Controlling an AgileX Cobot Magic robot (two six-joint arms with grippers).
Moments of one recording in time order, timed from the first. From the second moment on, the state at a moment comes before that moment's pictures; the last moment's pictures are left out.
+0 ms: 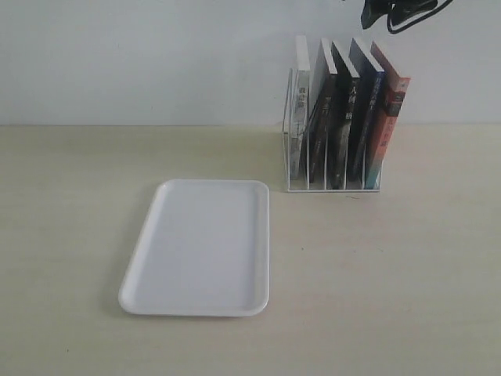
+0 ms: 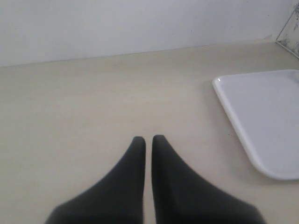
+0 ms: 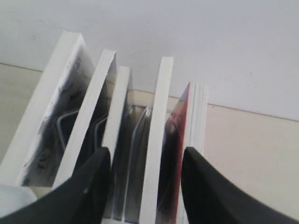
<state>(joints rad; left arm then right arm) -0.02 0.00 0.00 -0.02 0.33 0.10 0.21 2.19 -2.38 0.03 1.10 -0.02</state>
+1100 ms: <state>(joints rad) -0.02 0.00 0.00 -0.02 0.33 0.10 0.21 2.25 -2.38 0.08 1.06 -0.02</state>
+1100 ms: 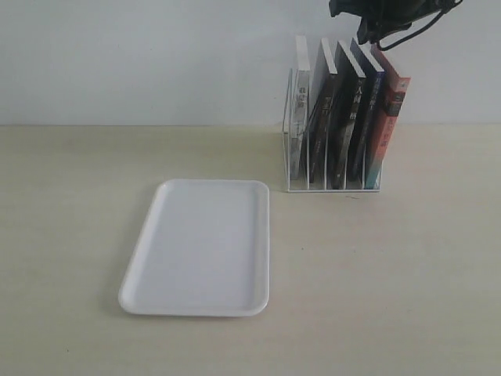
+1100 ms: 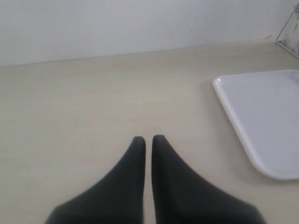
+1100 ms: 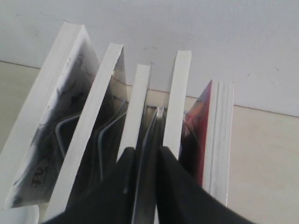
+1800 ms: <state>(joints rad) -0.02 0.00 0.00 -0.02 0.33 0.10 0.21 2.25 -2.38 0.05 1.05 -0.04</state>
